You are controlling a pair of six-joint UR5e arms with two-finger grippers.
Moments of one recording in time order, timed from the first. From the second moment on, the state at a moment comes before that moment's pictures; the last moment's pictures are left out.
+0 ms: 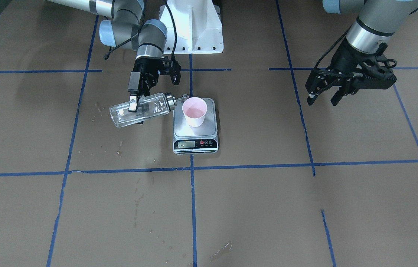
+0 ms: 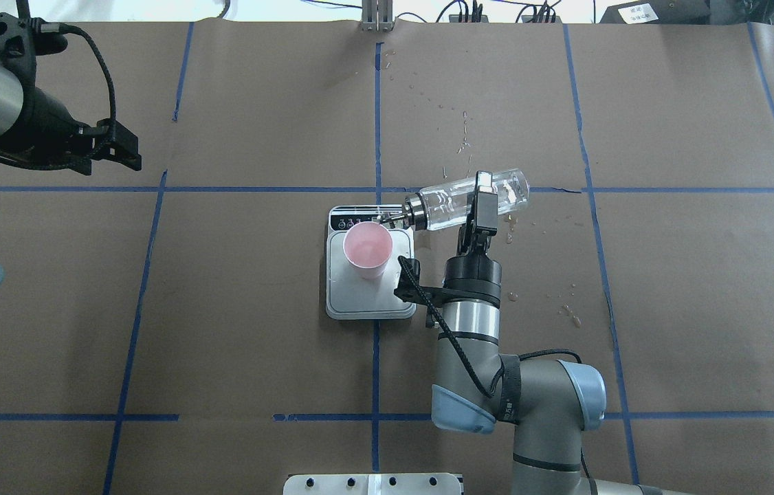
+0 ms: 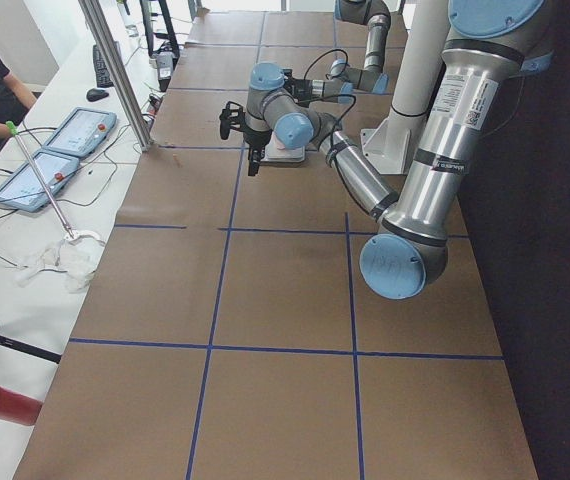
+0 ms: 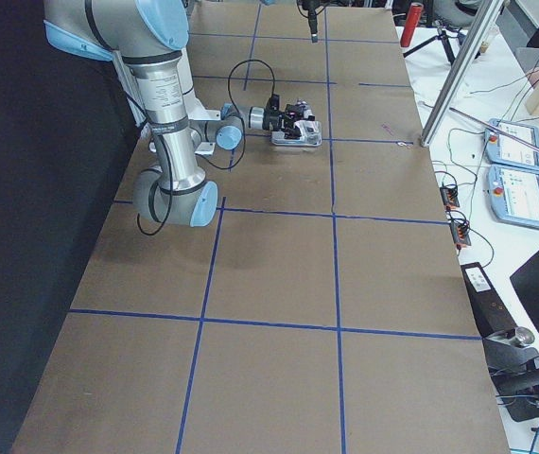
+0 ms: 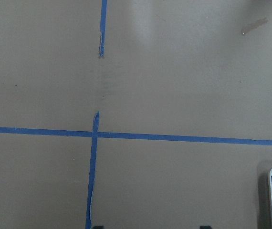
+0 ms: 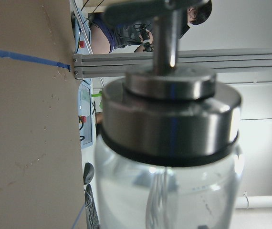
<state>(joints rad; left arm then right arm) -0.95 -1.87 -2.05 -1.61 -2.09 -1.00 0.19 -1.10 1.64 -1.43 0.12 0.09</state>
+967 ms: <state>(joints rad) -0.94 -1.87 -2.04 -1.61 -2.10 -1.00 0.19 -1.09 1.61 -1.43 0.01 -0.20</state>
